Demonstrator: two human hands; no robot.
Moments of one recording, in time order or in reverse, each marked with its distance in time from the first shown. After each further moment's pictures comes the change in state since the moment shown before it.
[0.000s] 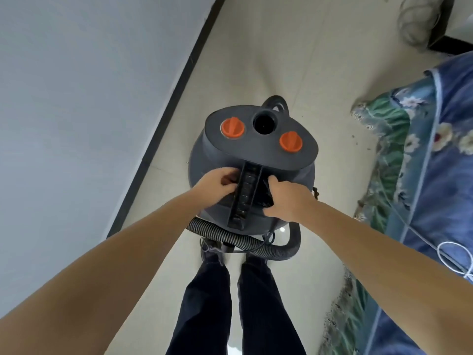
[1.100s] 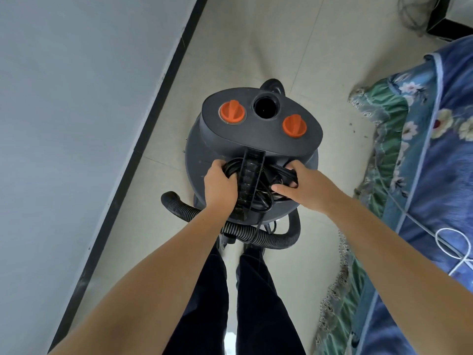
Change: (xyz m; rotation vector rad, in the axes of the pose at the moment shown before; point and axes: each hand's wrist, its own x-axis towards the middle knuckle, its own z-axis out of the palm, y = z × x) left_hand -0.004 0.005 0.048 -0.206 0.566 -0.289; right_hand -0.014 0.033 0.003 0.437 0.023 0.130
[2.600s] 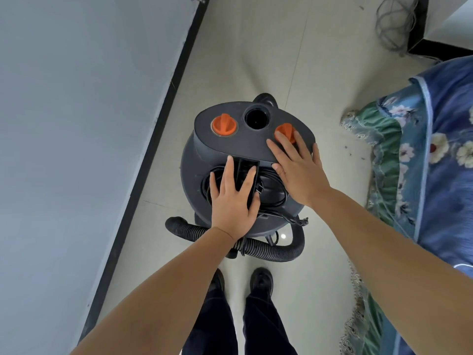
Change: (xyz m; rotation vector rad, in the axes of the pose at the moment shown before) left_hand 0.066 0.049 0.026 0.578 0.061 0.825; right_hand 0.102 -0.013 -0.070 -0.427 0.390 -0.182
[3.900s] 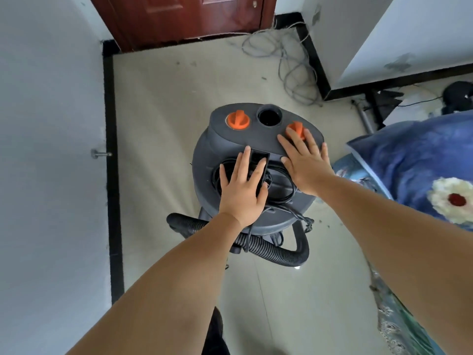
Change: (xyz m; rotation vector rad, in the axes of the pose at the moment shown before) left_hand 0.560 0.108 0.073 -0.065 -0.168 0.529; right_hand 0.333 0.330 -0.162 0.220 0.069 0.534
